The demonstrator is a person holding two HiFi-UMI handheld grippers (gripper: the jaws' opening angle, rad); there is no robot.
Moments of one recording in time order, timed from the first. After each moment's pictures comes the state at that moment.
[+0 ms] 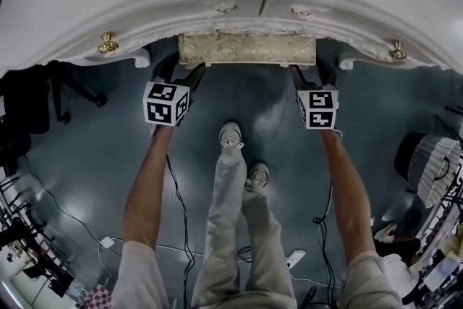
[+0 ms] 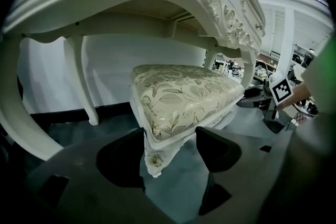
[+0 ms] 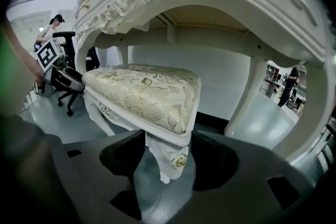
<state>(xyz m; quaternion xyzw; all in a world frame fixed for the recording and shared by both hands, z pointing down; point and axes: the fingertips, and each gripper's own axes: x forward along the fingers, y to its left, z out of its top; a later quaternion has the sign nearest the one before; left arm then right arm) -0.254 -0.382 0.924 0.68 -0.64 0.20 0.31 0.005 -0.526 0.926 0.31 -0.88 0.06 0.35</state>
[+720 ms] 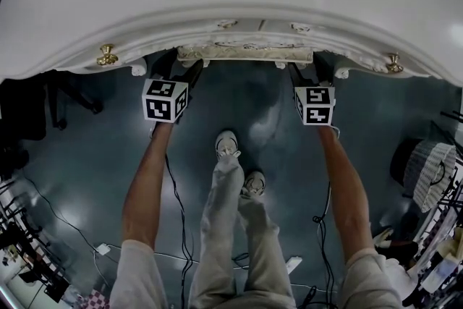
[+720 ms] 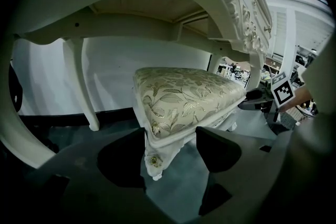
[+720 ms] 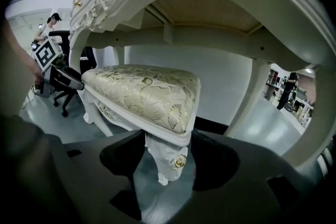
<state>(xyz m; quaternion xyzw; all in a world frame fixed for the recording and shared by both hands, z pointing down) -0.271 -0.415 0.922 0.67 -0.65 0.19 0.29 -0.012 -0.559 0.925 0.32 -0.88 0.05 0.34</state>
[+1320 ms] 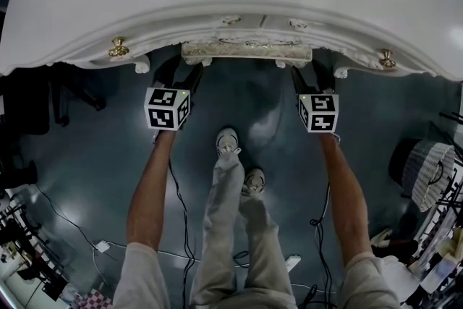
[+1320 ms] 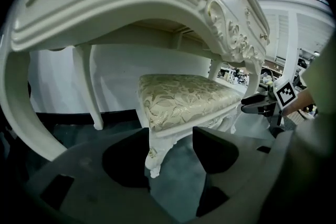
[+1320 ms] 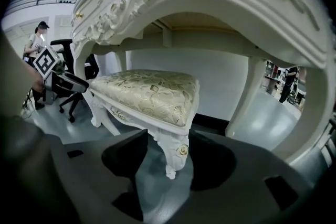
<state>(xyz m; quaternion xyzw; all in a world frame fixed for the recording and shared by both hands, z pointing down) -0.263 -0.392 0.897 0.66 -0.67 0.17 0.29 0.004 -0.536 0.905 0.31 -0.88 0.08 0.34</state>
